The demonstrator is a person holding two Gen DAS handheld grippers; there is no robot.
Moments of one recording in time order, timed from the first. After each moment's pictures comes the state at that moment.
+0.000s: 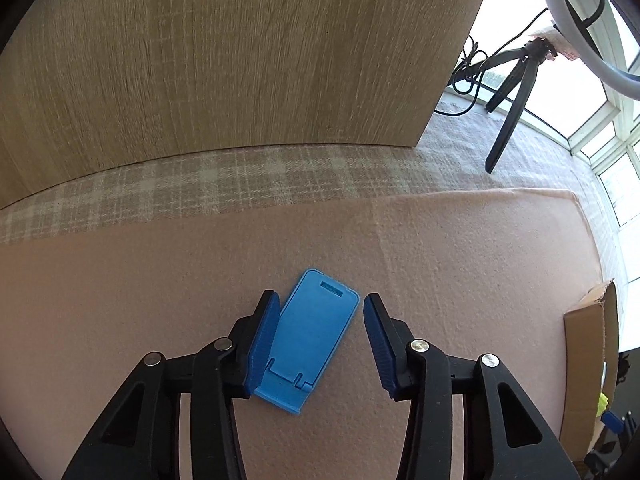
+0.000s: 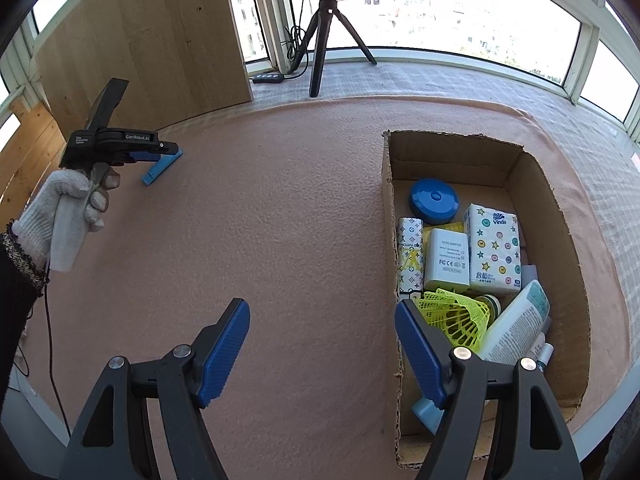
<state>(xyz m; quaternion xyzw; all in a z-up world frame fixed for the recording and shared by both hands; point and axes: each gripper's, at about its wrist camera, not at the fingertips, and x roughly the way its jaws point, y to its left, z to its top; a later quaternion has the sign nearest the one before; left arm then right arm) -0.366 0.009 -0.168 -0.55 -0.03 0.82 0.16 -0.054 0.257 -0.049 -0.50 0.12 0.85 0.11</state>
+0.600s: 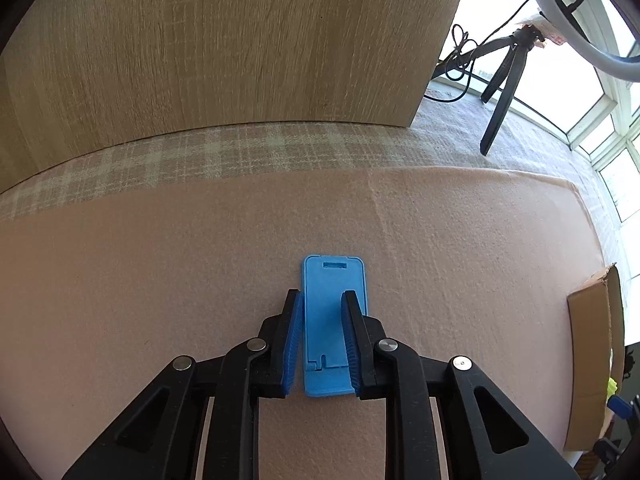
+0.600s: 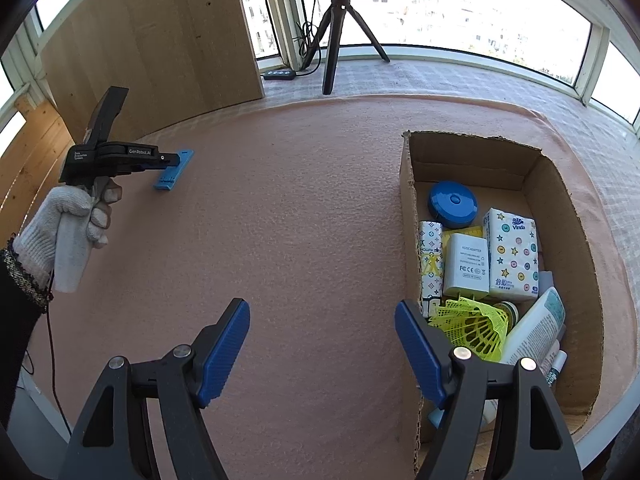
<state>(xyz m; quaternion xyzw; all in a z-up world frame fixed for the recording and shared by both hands) -0.335 0.014 -0.176 -0.54 -0.03 0.82 0.16 -0.069 0.250 -0.053 -0.50 0.13 0.85 0.09</state>
